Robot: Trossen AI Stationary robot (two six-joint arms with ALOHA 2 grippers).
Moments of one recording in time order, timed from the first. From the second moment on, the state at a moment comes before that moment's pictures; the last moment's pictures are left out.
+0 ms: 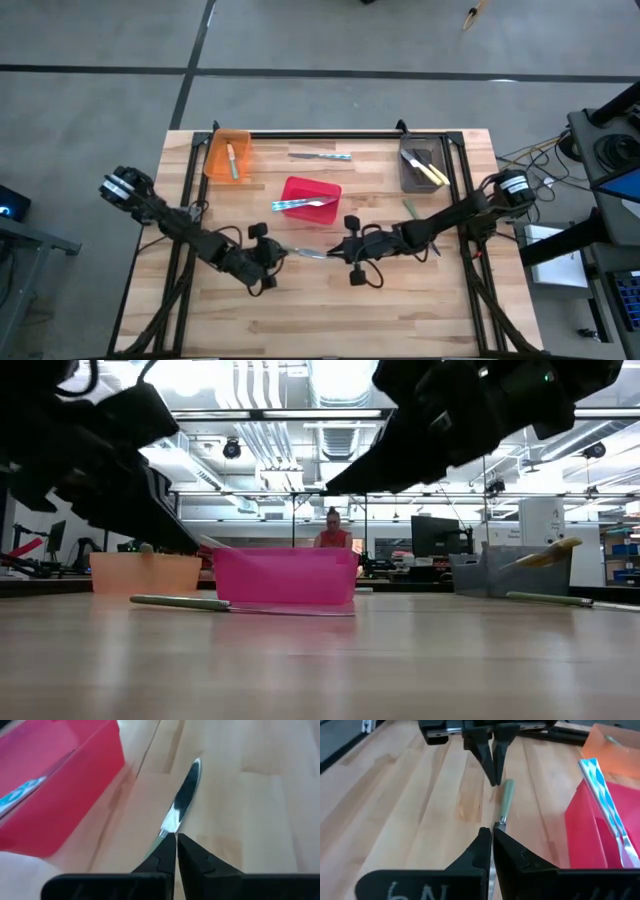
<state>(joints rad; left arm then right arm) -0.54 1.49 0.54 0.12 -0.65 -0.47 0.28 1.70 0.80 0.46 0.21 -0.01</state>
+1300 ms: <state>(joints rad) -0.39 1.85 0.37 0.80 -0.47 -0.32 0.24 1.73 0.81 0.47 0.20 -0.04</state>
